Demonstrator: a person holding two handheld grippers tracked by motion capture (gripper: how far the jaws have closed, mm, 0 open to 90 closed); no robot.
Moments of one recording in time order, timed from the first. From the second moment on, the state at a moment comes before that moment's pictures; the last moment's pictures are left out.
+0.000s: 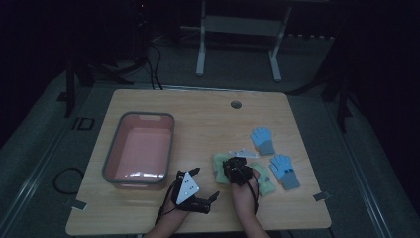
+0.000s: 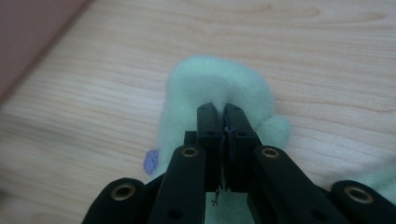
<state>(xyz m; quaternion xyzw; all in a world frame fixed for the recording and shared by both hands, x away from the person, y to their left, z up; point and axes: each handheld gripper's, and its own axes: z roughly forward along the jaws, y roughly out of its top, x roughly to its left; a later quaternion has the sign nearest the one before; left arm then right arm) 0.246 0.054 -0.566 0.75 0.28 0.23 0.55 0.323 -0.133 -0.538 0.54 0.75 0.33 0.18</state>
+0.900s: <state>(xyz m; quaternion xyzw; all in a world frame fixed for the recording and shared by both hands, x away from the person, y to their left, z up) 0.247 0.054 -0.566 0.75 0.28 0.23 0.55 0.329 -0.160 -0.501 0.42 0.81 0.35 0.19</state>
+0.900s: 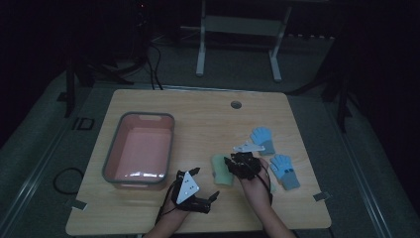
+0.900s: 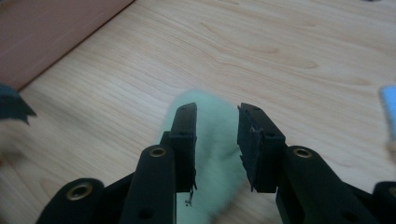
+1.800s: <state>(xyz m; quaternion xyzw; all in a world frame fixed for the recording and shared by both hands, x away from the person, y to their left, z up) 0.247 0.054 -0.566 0.75 0.28 0.23 0.55 0.315 -0.271 -0.538 0.38 0.85 0.32 0.15</state>
